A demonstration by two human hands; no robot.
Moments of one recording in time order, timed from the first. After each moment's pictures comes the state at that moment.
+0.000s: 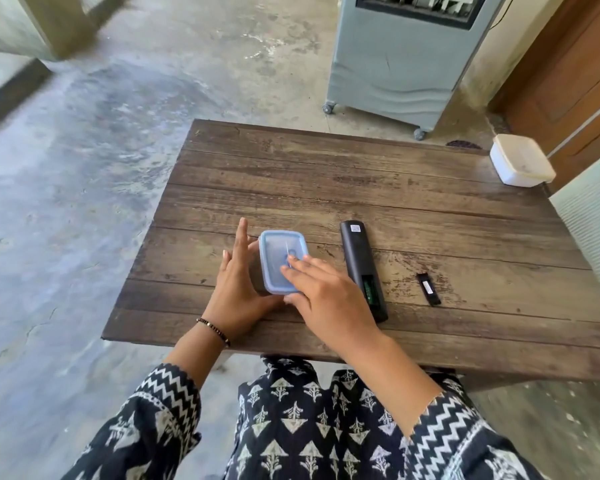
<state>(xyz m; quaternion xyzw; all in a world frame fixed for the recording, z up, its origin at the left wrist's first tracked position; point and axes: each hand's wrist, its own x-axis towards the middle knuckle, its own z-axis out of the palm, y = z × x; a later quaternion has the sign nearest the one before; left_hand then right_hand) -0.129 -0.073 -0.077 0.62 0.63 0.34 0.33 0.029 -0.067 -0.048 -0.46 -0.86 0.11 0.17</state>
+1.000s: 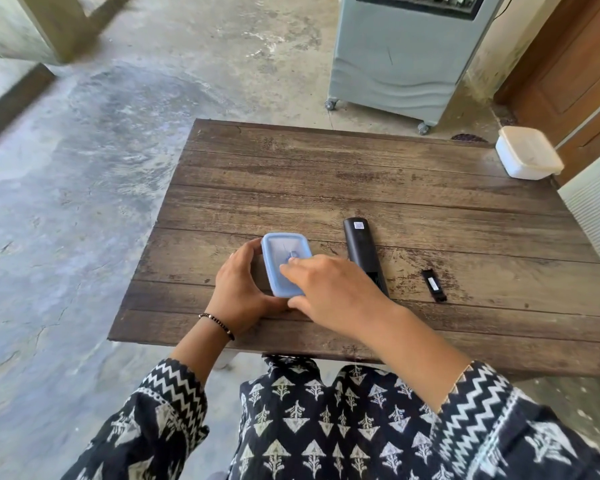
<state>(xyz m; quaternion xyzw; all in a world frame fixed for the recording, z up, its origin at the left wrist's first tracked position) -0.134 -0.067 -0.085 0.59 0.66 0.33 0.33 0.027 -0.056 -0.004 -0.39 -0.91 0.10 -0.01</state>
